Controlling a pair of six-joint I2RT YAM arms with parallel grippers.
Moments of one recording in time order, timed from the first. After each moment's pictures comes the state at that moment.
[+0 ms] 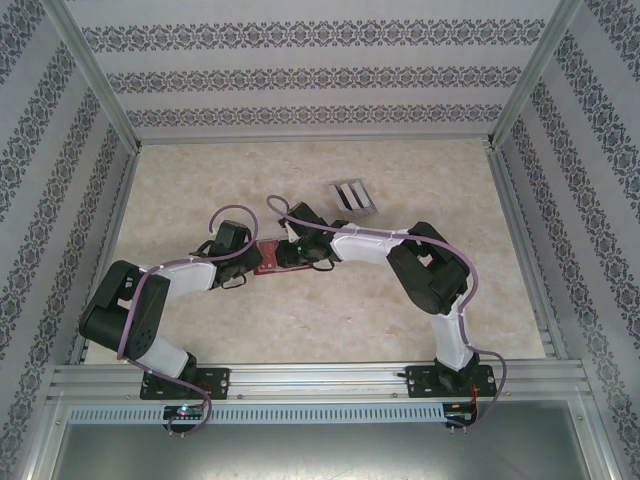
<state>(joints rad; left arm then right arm) -0.33 1.54 0.61 -0.01 0.00 -0.79 0.80 2.04 1.33 -0.22 -0.31 0.59</state>
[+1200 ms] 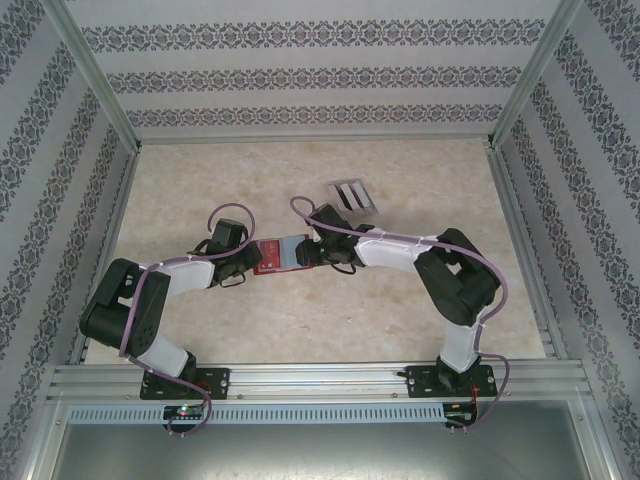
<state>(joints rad) -0.30 1.55 0.61 0.02 0.06 -0.79 0.75 1.88 1.12 -0.22 -0.14 0.55</state>
